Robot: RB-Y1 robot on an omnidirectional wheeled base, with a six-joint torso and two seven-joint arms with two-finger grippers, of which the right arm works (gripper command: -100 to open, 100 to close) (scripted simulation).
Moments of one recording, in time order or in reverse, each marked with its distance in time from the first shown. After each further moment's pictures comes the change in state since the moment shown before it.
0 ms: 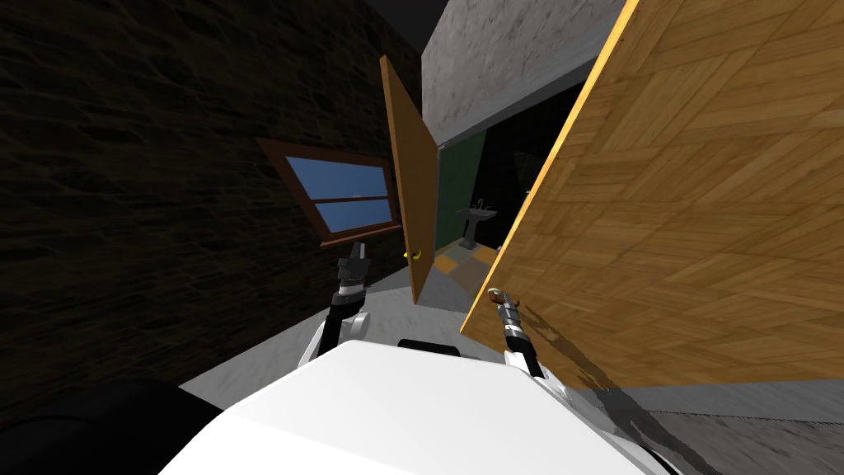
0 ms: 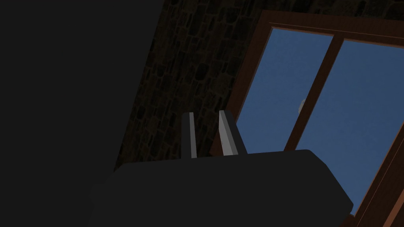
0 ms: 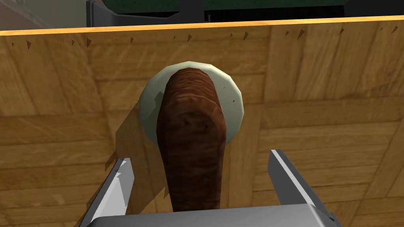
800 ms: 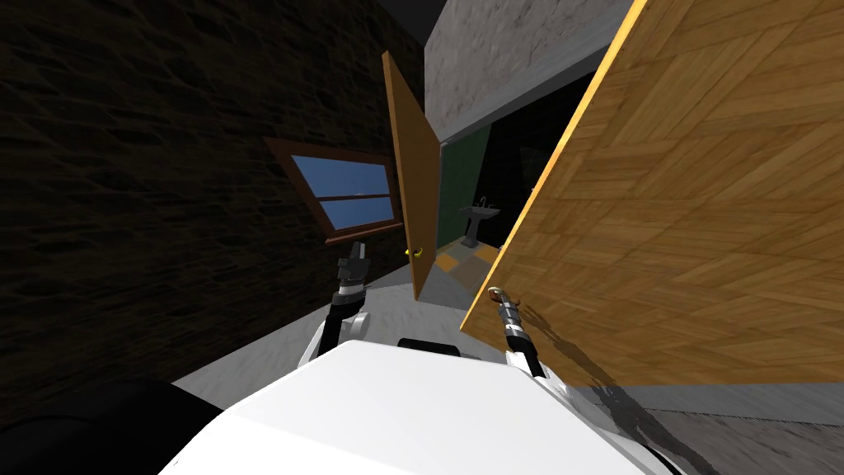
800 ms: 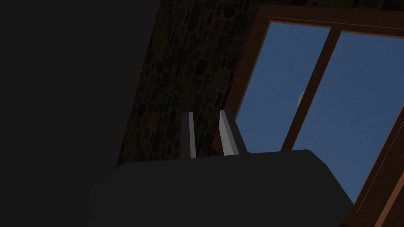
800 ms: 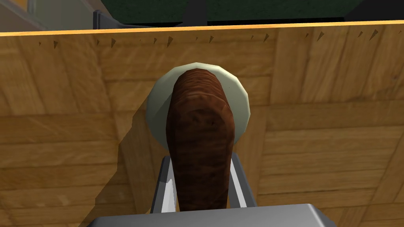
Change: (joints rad) arm -0.002 -0.013 0.013 0.000 0.011 -0.007 -0.018
